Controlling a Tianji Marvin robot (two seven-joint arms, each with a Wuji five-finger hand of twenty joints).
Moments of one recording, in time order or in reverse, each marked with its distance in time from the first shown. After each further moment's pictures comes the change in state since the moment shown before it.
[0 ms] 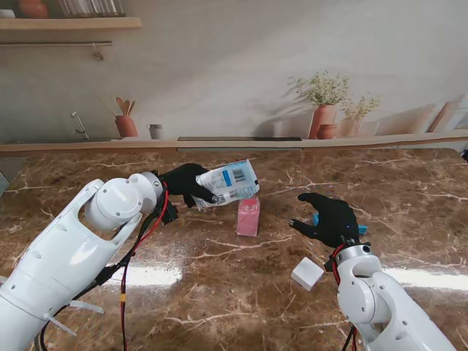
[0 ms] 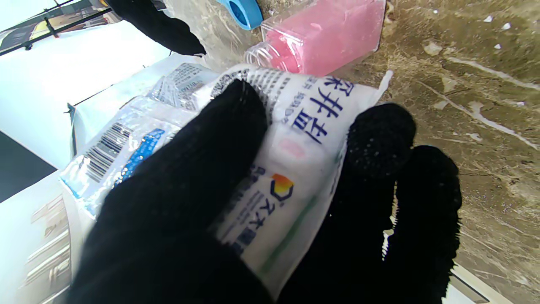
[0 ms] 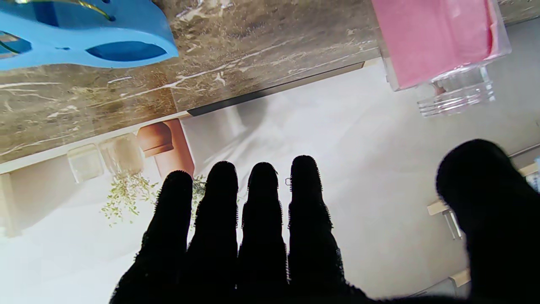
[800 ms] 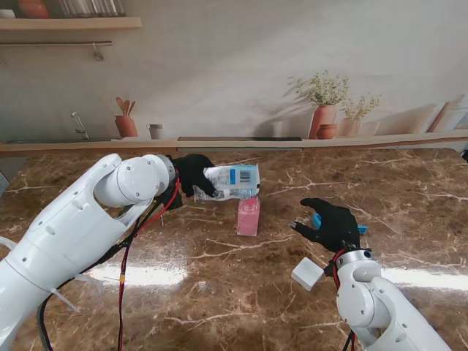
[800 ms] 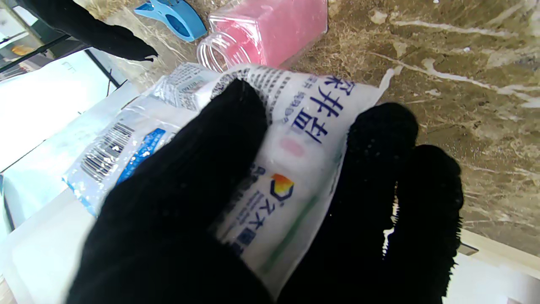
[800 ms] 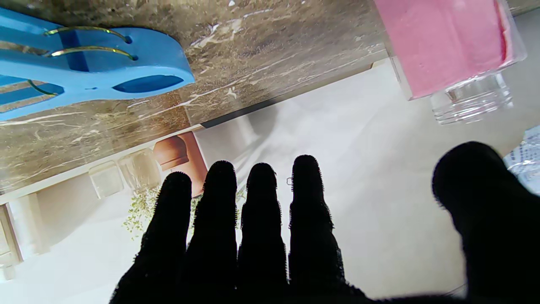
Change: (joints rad) left arm -0.187 0.020 0.168 0.012 0.153 0.149 -0.076; right arm -0.008 -0.008 -0.004 0.027 0.058 0.015 -0.019; left_hand 0.000 0.000 0.007 -0.017 0.000 0.004 0.008 0.000 0.000 0.003 0.005 0.000 0.024 0.000 0.000 -0.001 0.029 0.000 0.006 0.000; right_hand 0.003 0.020 0.000 0.000 0.000 -0.015 0.001 0.010 -0.007 0.012 0.001 0.000 0.000 0.012 0.010 0.000 -0.011 0.006 0.000 0.000
